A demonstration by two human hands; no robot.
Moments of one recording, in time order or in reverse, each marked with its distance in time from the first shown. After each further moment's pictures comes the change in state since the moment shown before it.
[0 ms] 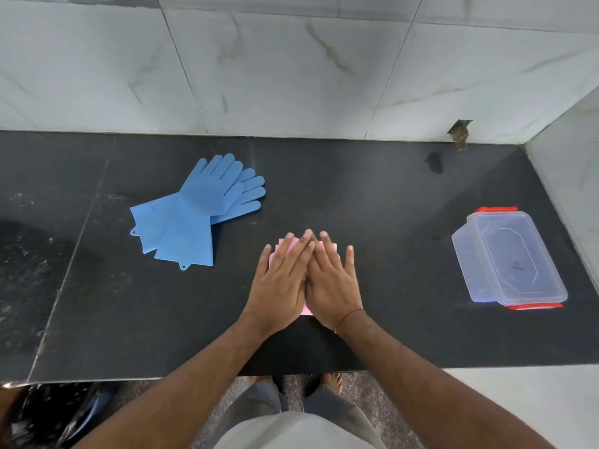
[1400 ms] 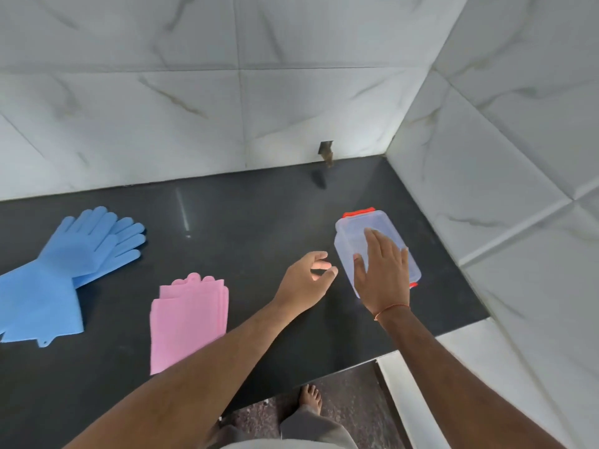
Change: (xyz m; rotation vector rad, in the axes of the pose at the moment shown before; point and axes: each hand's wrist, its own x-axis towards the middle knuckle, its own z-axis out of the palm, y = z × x) left_hand 0.144 0.240 0.032 -0.905 -0.387 -0.264; right_hand -0.103 0.250 -0.126 0.012 0.342 0.604
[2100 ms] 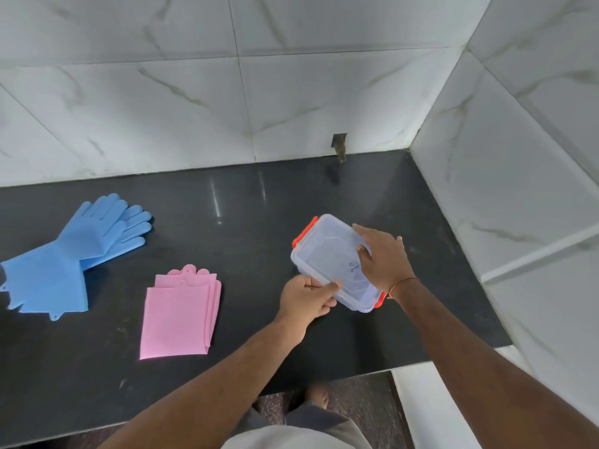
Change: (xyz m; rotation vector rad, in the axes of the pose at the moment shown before) left_hand -0.013 0.021 0.052 -0.537 0.184 -0.480; right_hand 0.081 0.053 0.022 0.187 -0.384 -0.173
